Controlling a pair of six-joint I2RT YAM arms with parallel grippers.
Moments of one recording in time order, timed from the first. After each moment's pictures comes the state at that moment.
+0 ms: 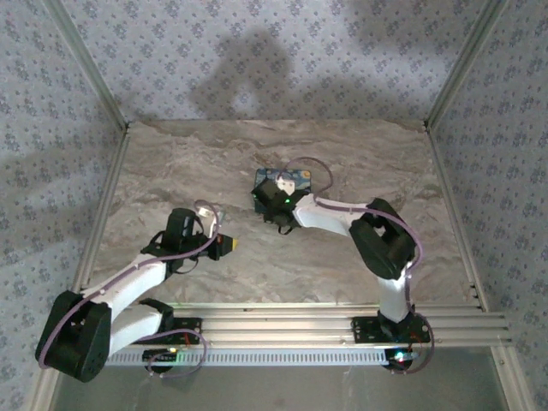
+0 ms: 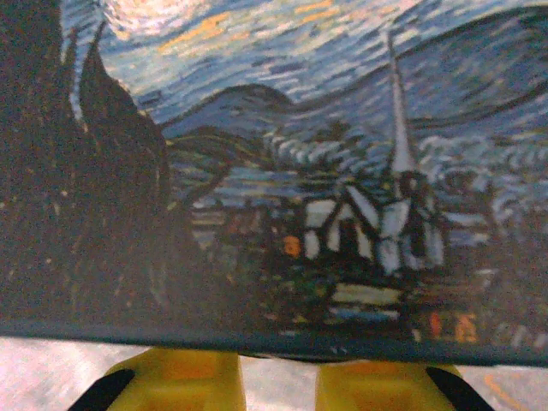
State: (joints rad) left arm -0.40 1.07 0.38 -0.04 0.55 -0.28; right arm 0.83 1.90 1.30 -0.46 0.28 0.87
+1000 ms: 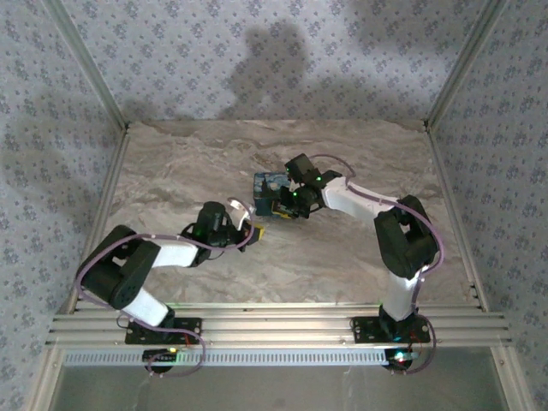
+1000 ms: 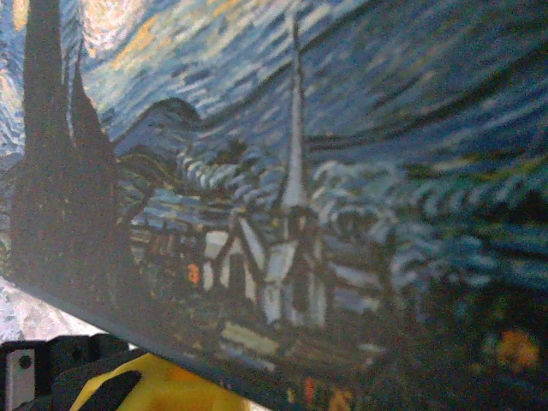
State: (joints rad) left arm -0.57 1.56 0.46 0.55 0.49 -0.20; right arm 0.61 1.83 1.30 -0.53 -0.35 0.83
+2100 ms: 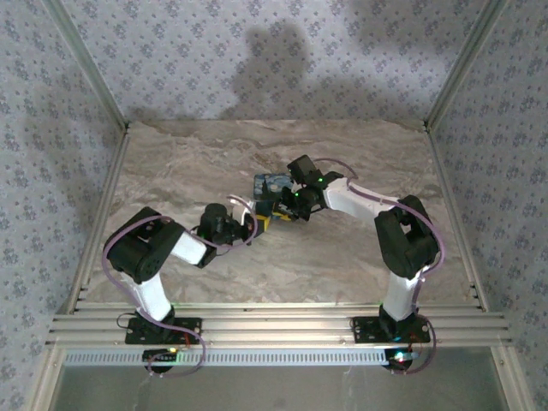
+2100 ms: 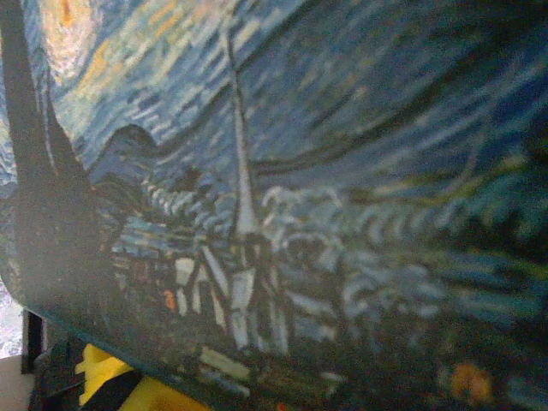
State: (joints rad) left arm -0.57 1.78 0.45 0.96 0.47 -0.35; right arm 0.60 1.82 1.27 -0.51 -0.39 0.91
